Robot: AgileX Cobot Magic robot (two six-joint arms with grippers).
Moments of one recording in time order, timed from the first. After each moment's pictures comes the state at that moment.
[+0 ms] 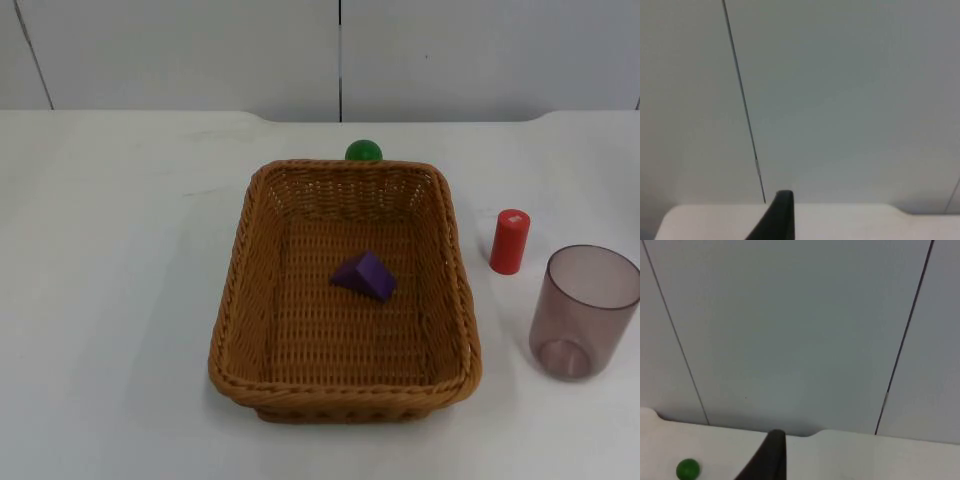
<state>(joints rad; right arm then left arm) -0.03 1.27 -1.56 0.14 0.74 -0.18 -0.12 1.30 -1.41 0.22 0.54 -0.25</state>
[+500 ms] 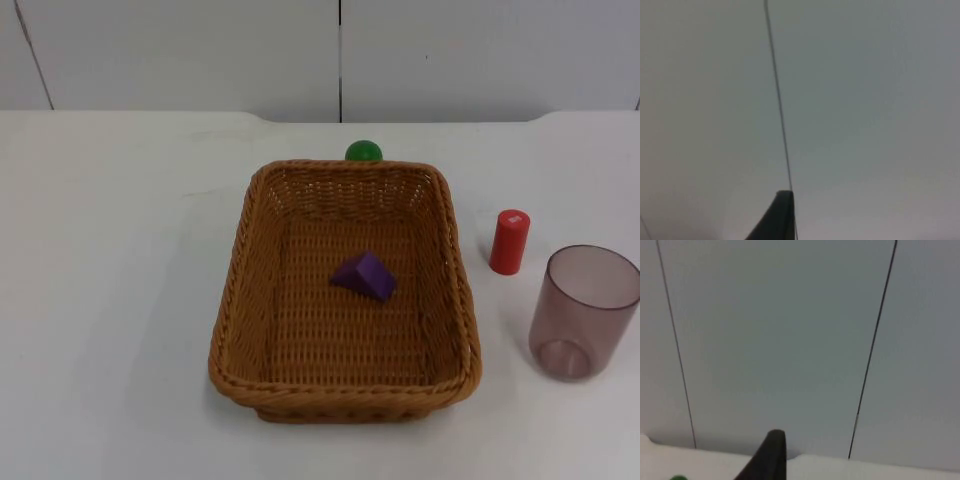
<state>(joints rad) -0.03 0.80 -1.21 0.09 0.63 -0.18 -0.12 0.94 -1.36 0.29 0.64 -0.24</state>
